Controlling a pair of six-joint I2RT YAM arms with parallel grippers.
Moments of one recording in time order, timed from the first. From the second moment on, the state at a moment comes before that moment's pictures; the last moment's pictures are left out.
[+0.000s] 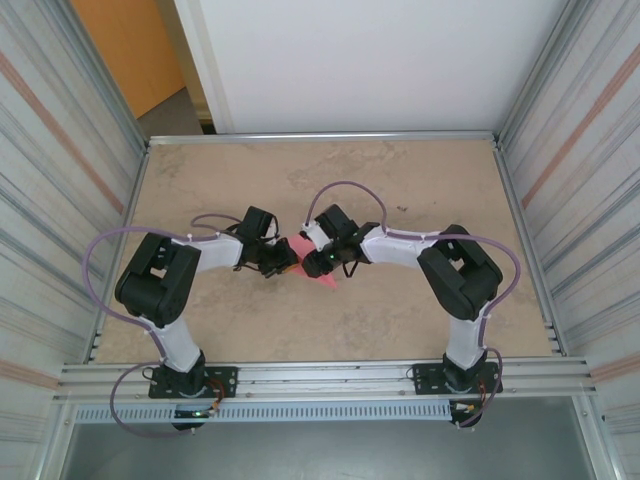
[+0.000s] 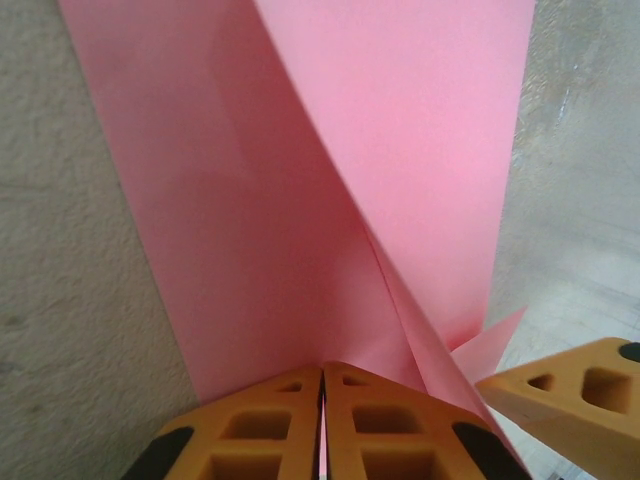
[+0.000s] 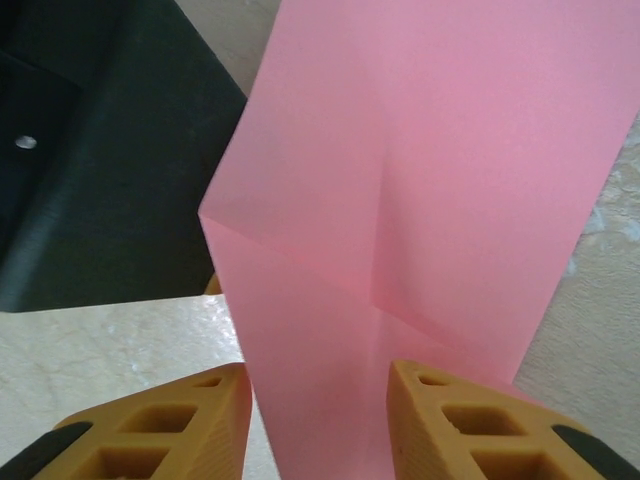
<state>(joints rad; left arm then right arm) -0.44 1.76 0.85 -0.15 0.47 -0.84 0.77 1.88 1.14 -0.27 -0.26 0.10</state>
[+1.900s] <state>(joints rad) -0.44 1.68 0.79 0.02 0.46 -0.87 0.61 2.08 1.24 -0.26 -0.84 0.41</state>
